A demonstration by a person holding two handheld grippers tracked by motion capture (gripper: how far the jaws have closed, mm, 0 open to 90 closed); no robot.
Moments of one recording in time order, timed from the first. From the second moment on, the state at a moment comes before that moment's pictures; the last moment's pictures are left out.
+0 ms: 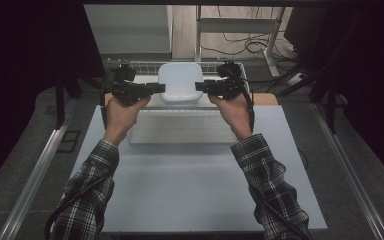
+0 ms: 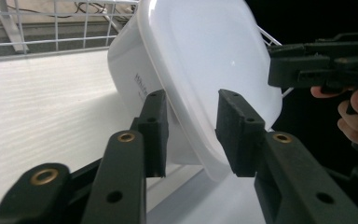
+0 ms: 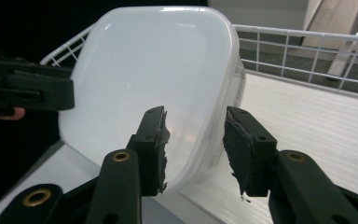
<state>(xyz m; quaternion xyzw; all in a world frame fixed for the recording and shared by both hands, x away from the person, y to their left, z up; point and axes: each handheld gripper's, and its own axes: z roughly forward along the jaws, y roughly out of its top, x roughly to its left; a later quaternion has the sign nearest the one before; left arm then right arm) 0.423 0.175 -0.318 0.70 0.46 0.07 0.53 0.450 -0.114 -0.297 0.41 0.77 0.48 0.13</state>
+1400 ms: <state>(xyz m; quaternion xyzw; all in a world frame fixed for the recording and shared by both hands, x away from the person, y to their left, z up) 0.398 0.166 -0.321 0.75 0.36 0.15 0.53 0.432 -0.112 -0.306 0.34 0.79 0.49 0.16</state>
